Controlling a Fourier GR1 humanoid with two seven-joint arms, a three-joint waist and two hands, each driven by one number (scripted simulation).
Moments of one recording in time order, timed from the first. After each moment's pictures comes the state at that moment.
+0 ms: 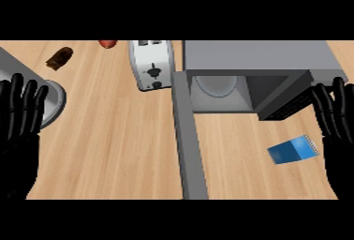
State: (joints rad) left arm 0.01 0.08 0.03 -2.10 0.00 0.02 0.02; right arm 0.02 -0.12 0.02 -2.10 -0.02 -0.01 -0.02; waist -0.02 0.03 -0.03
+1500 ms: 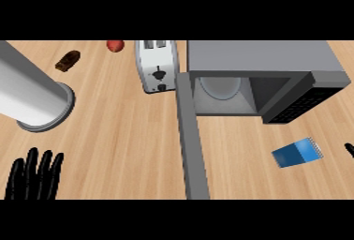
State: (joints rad) left arm 0.54 0.00 -0.17 -2.17 0.18 -0.01 -0.24; right arm 0.32 -0.26 -0.36 -1.86 -0.36 0.59 -0.18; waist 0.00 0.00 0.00
